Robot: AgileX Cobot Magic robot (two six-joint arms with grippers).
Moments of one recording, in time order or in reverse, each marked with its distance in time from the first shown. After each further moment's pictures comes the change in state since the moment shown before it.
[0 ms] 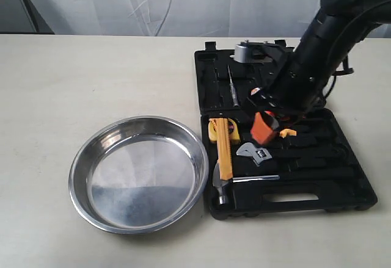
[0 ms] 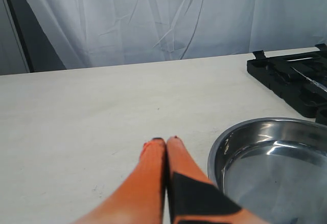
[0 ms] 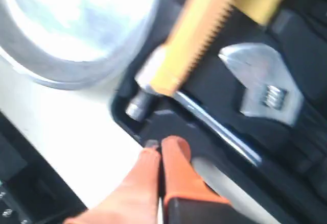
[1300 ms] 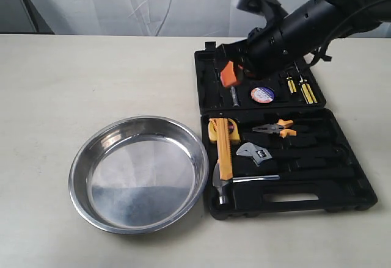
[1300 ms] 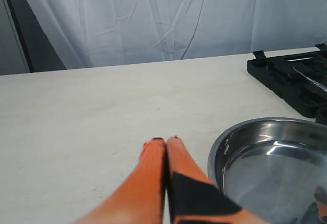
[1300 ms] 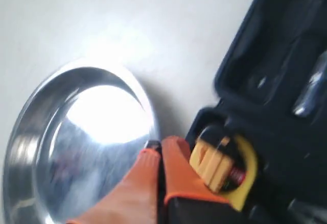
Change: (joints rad) left arm 0.000 0.000 0.000 0.000 0.000 0.000; right arm -0.022 0.000 -0.002 0.324 -0.429 -0.092
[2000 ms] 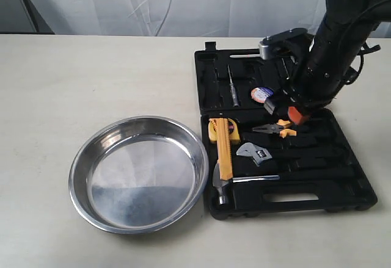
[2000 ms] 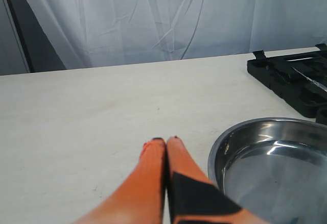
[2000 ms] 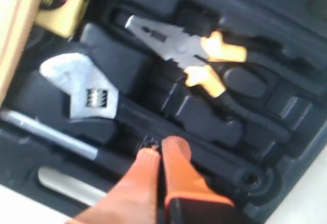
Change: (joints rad) left arm 0.000 0.000 0.000 0.000 0.000 0.000; right arm 0.000 0.000 0.000 -0.740 0.250 0.314
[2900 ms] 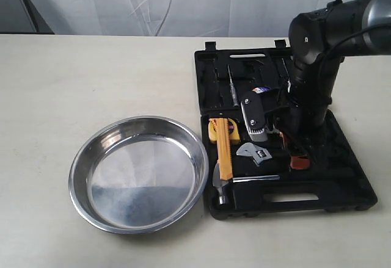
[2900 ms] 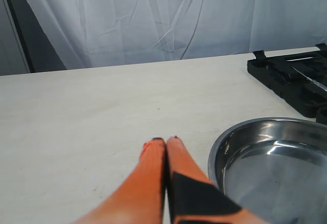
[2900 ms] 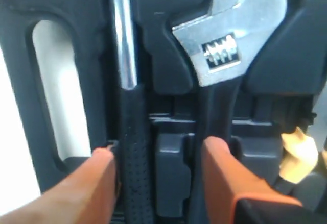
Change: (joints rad) left arm 0.000 0.000 0.000 0.004 0.000 0.000; right arm 0.108 0.081 0.079 -0.107 0.034 -0.895
